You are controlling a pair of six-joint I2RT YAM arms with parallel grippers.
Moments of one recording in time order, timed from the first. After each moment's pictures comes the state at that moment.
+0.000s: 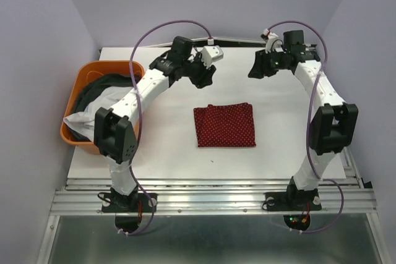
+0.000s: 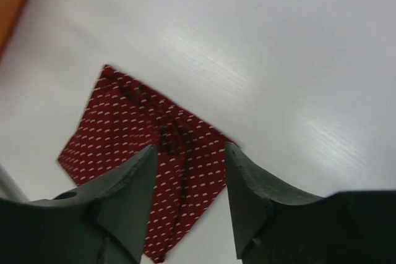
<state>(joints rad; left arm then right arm) -0.54 1.88 1.77 -0.58 0.45 0.44 0.07 1.91 1.77 -0.68 -0.59 -0.16</state>
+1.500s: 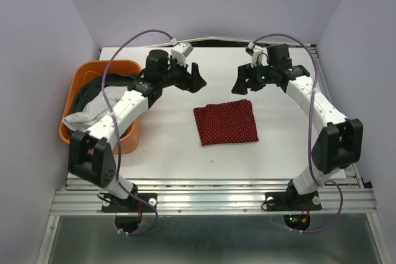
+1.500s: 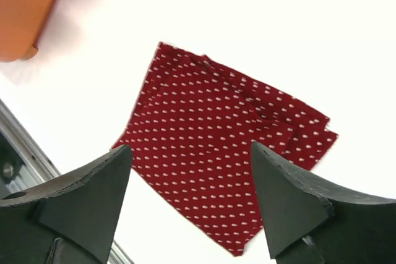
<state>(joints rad) -0.43 1.60 1.27 -0.14 0.50 -0.17 0.20 1.67 1.46 -0.59 -0.64 -0.02</state>
